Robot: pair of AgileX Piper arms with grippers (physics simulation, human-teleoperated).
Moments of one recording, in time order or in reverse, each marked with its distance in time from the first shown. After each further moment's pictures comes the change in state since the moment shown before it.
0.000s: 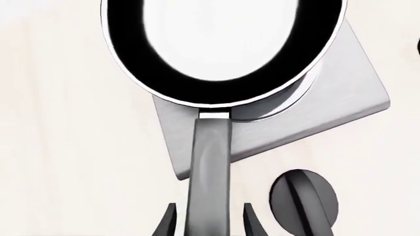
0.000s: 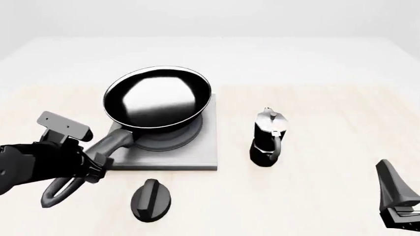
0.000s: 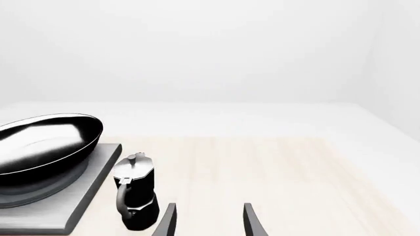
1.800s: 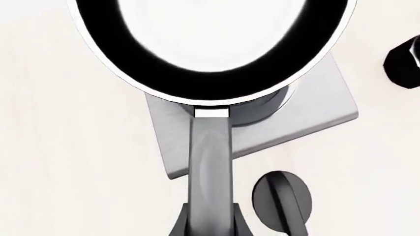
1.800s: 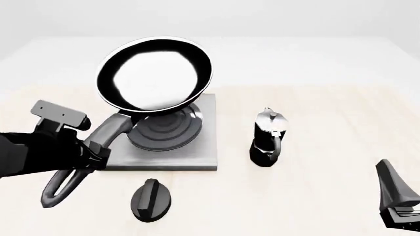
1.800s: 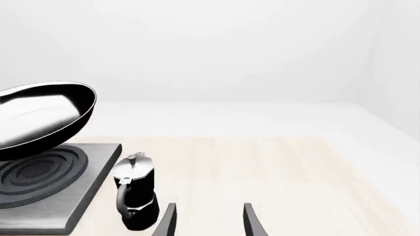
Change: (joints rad) left arm -0.054 -0.059 -0.083 0.136 -0.092; right arm 0.000 0.000 0.000 0.000 0.000
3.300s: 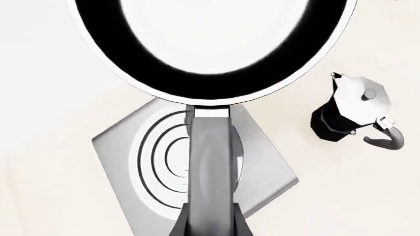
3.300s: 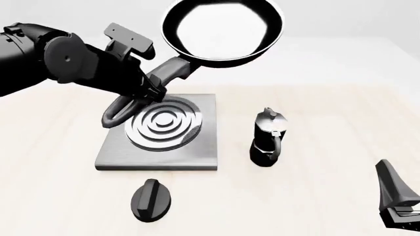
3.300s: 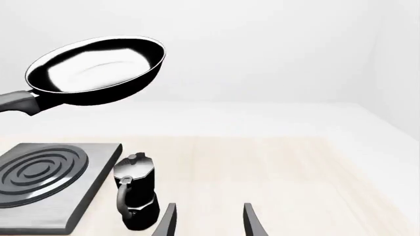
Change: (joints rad) left arm -0.223 0.368 -0.603 0.142 0.064; right arm 0.002 0.002 0.001 -0.003 0.000
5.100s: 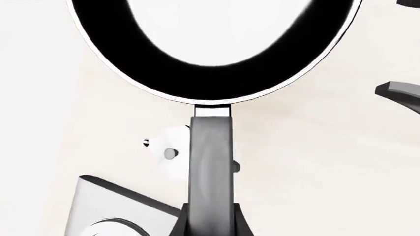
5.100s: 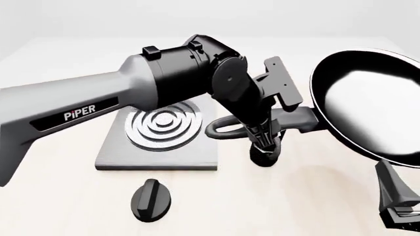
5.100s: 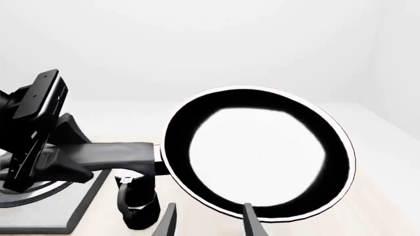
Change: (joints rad) left arm -0.485 0.445 -0.498 0.212 0.297; right arm 0.002 -0.002 -0.001 0.006 0.003
